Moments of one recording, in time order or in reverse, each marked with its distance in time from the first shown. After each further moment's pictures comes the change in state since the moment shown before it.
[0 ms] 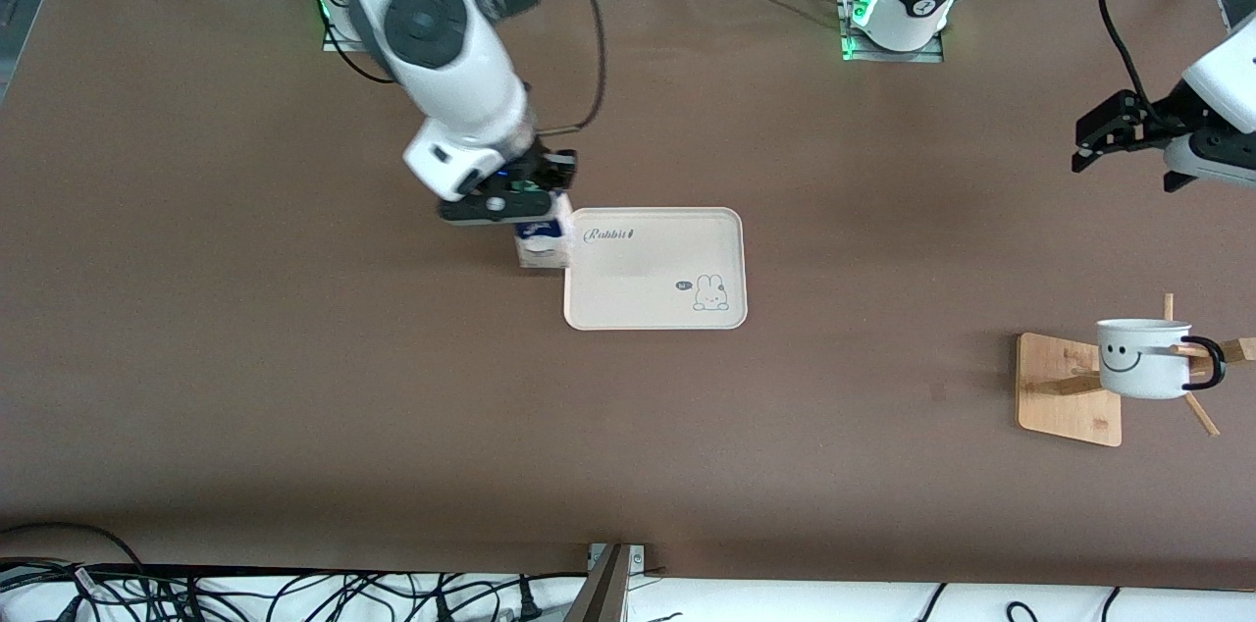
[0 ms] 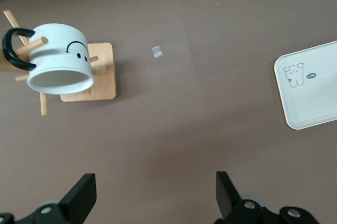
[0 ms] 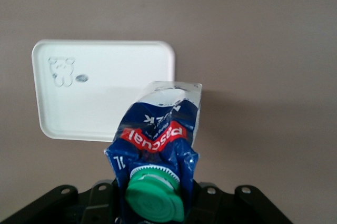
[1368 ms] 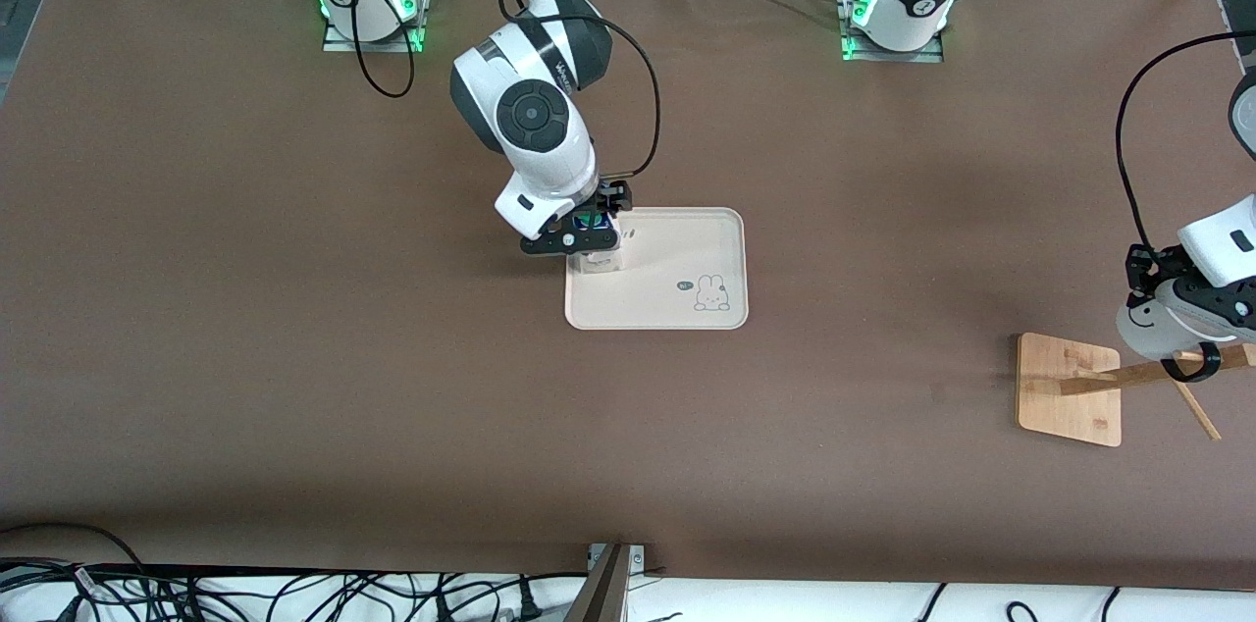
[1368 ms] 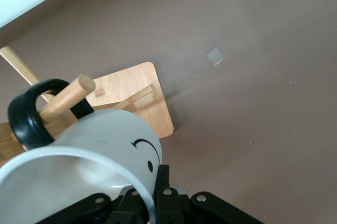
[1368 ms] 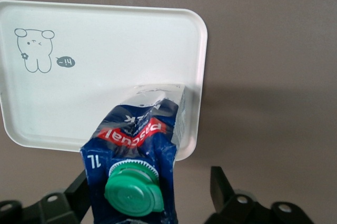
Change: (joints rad) left arm 0.171 0.303 0.027 -0.031 0.028 0.385 0.457; right arm 0.002 0.238 0.142 -0.033 0.002 0.225 0.022
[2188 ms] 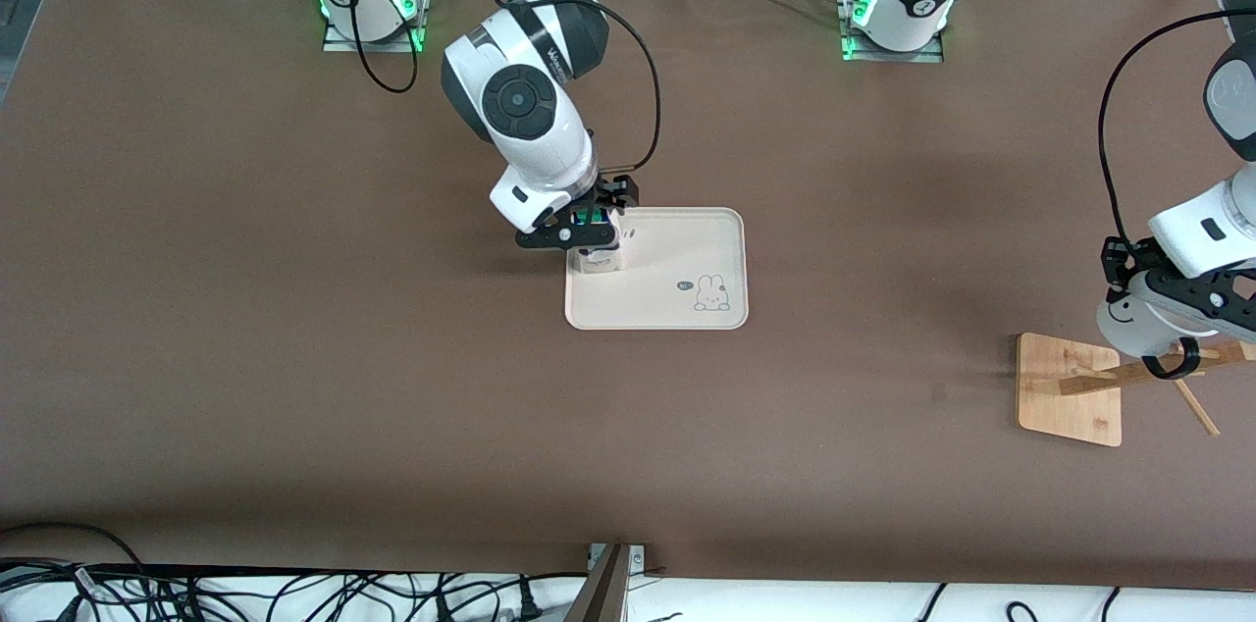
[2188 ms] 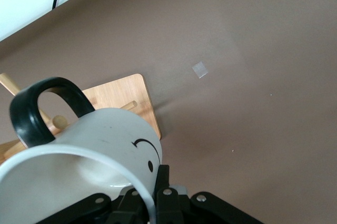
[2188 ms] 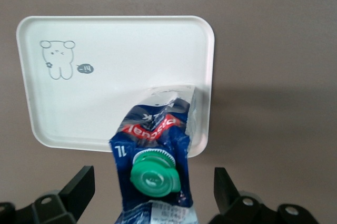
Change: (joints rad) left arm -0.042 -0.043 -0.028 -0.001 0.027 -0.027 -0.091; right arm -0.002 -0.018 0.000 0.012 0.022 0.001 0.030
